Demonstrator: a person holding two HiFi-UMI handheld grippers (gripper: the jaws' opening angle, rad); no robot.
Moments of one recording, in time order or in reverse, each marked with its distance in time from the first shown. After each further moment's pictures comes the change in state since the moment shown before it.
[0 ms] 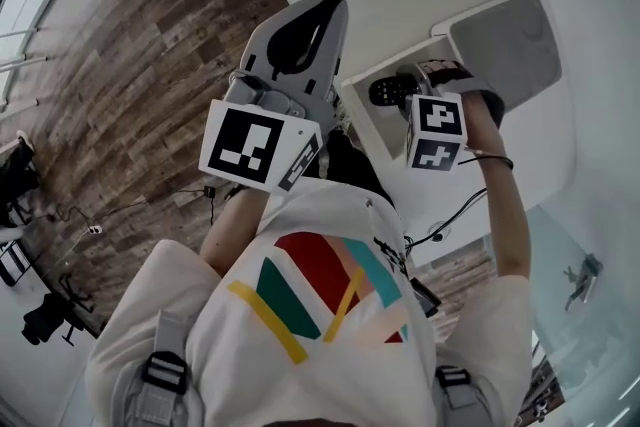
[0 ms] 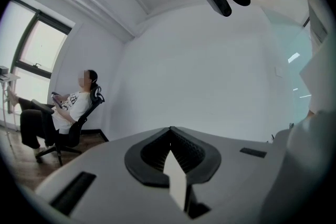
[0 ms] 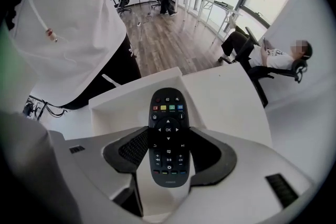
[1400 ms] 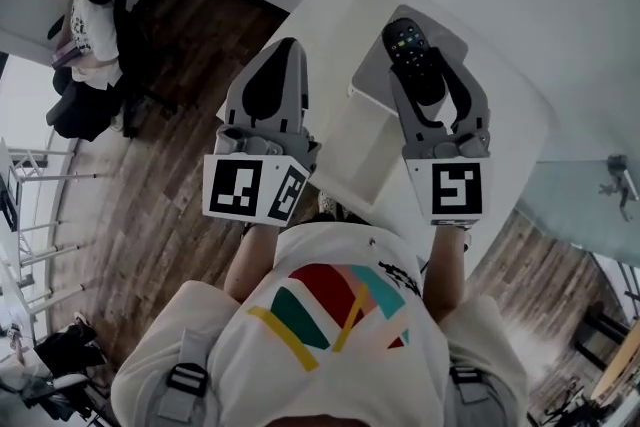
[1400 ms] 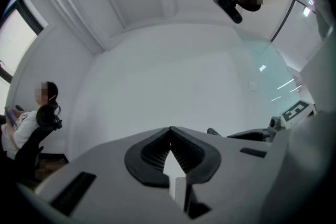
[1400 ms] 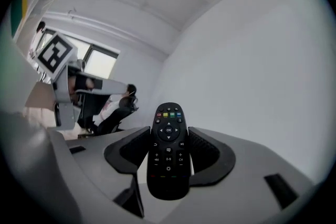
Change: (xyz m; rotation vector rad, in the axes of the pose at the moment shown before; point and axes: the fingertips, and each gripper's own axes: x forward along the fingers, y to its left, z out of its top) left arm 0.046 -0.129 0.101 0.108 -0.220 -0.306; right arm -0.320 -0.036 -0.098 1.091 -0.678 -1.409
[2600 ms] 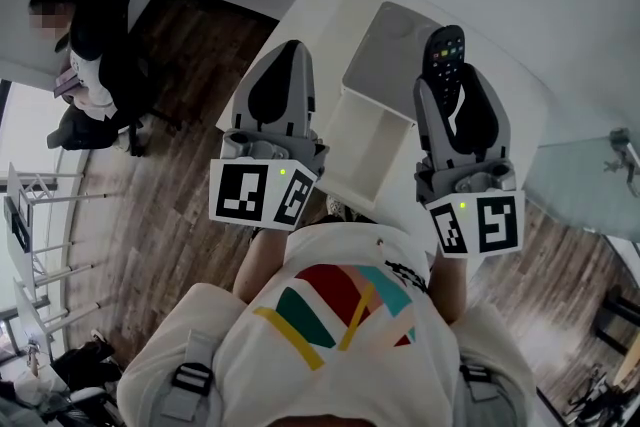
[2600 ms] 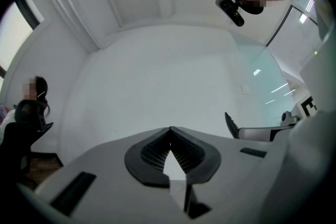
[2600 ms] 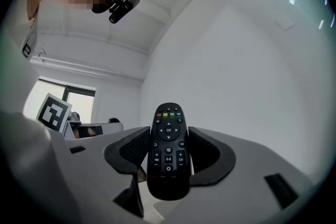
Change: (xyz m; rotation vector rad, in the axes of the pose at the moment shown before) left arm 0.002 -0.017 0.009 -0.016 -0.011 -0.063; right arm -0.060 -0.025 0.032 0.357 -0.195 -0.130
